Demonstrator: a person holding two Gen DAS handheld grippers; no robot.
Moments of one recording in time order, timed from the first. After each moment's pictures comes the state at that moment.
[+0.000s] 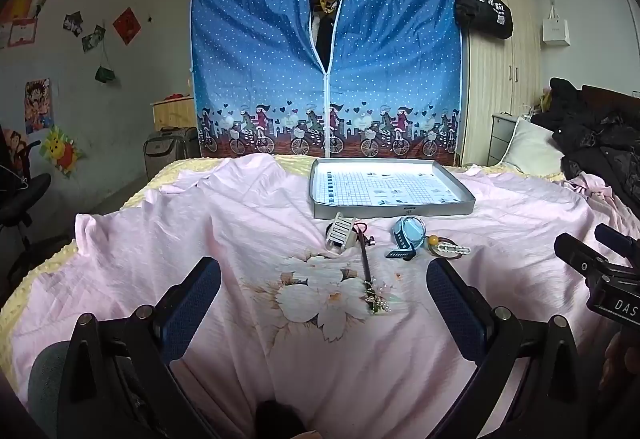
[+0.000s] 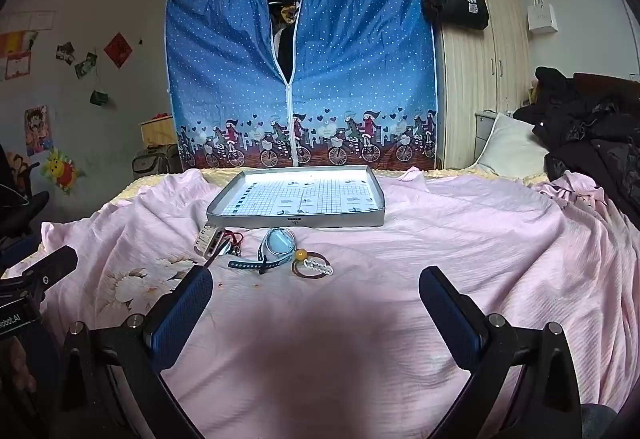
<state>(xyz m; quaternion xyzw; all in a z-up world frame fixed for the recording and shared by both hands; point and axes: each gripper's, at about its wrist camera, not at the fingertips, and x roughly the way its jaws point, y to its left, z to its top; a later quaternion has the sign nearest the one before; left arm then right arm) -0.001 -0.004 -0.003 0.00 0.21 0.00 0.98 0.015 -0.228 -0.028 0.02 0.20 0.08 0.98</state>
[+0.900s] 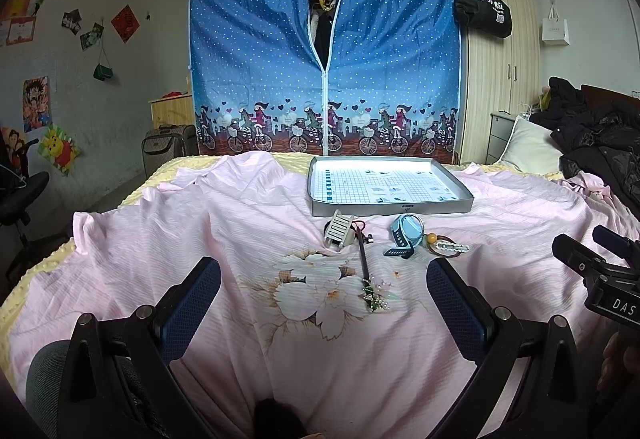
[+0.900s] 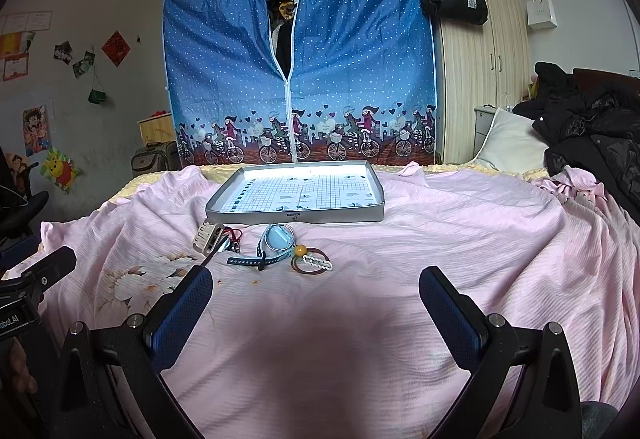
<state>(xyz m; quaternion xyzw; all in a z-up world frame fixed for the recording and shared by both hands) 0.000 -0.003 -0.004 0.00 0.21 -0.01 0.98 0.017 -0.230 -0.034 0.02 0.21 0.08 0.97</state>
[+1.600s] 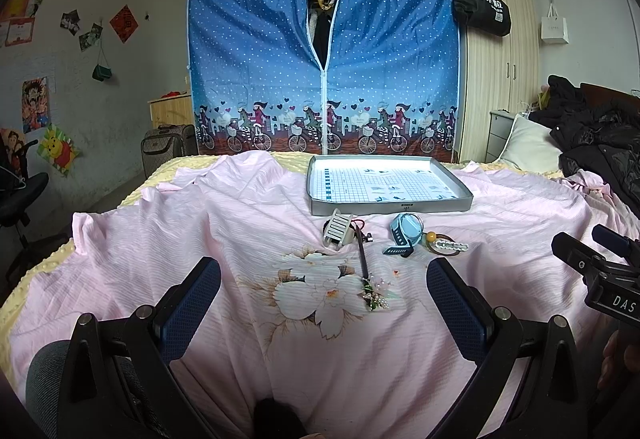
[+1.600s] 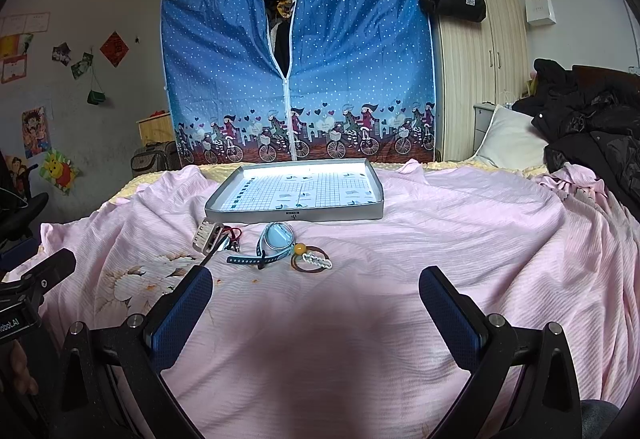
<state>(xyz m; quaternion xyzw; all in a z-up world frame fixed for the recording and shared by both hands) 0.000 -0.004 -0.004 0.00 0.21 -0.01 0.98 0.017 -0.229 -0.034 0.02 0.21 0.08 0.97</state>
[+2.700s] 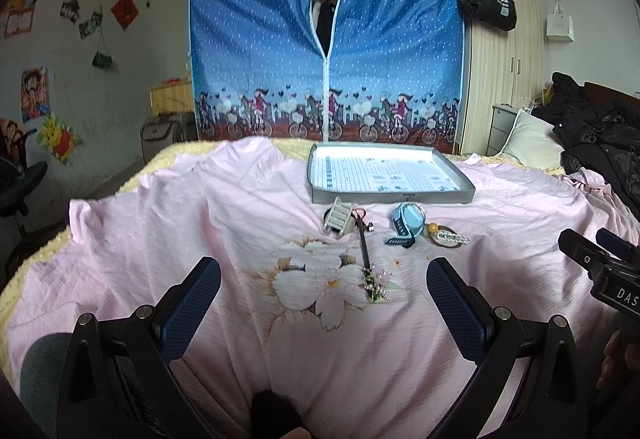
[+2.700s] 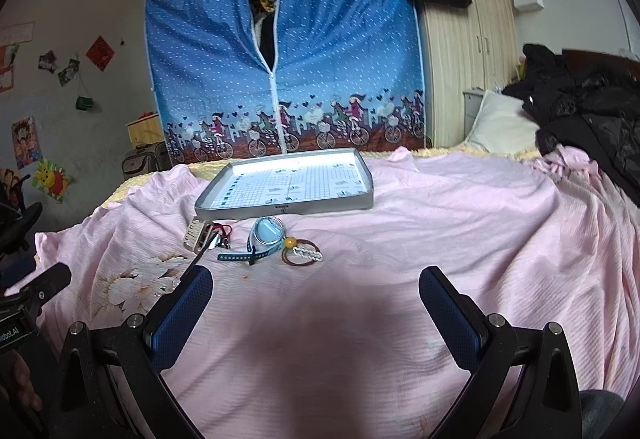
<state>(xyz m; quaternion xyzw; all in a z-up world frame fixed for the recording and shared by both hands) 0.003 0.001 -0.011 -0.01 0.24 -0.01 0.97 0.019 -0.237 -0.041 0.05 0.23 0.06 0.97</state>
